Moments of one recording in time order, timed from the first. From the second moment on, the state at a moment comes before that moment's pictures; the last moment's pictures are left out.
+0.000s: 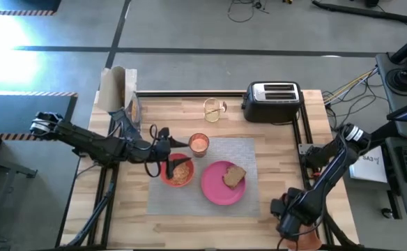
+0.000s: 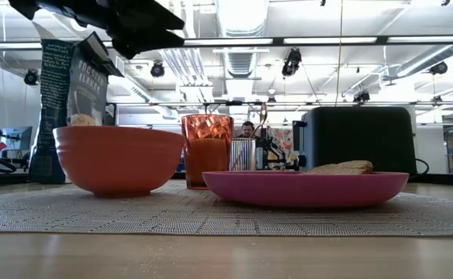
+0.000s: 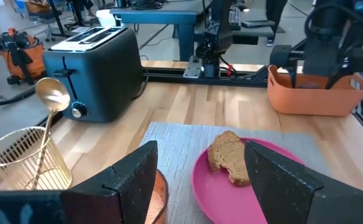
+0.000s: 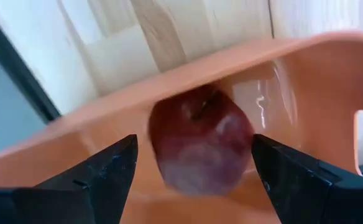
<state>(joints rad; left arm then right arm) -0.24 1.13 0.62 0.26 -0.40 -0.09 0.93 1.60 1.07 -0.95 -0.21 1.26</state>
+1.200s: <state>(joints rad) -0.25 1.14 0.62 0.26 -0.40 -0.06 0.95 1.67 1.01 -0.86 -0.33 1.49</state>
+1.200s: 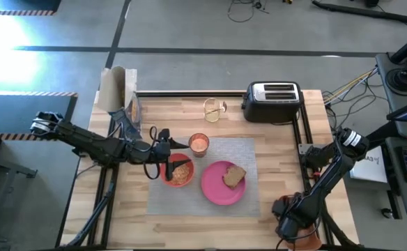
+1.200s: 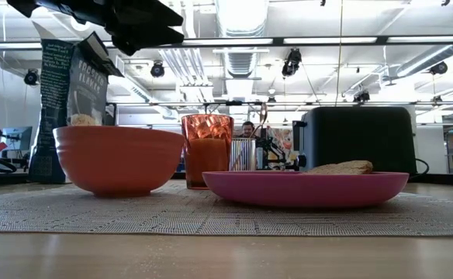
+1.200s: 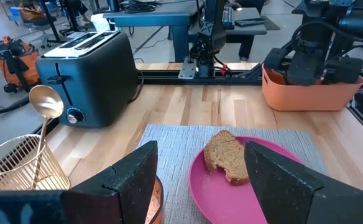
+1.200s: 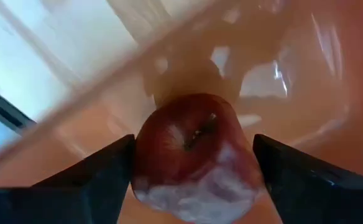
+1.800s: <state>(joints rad) -0.25 1.14 0.62 0.26 -0.40 -0.05 0.95 1.66 1.02 -0.85 -0.50 1.51</state>
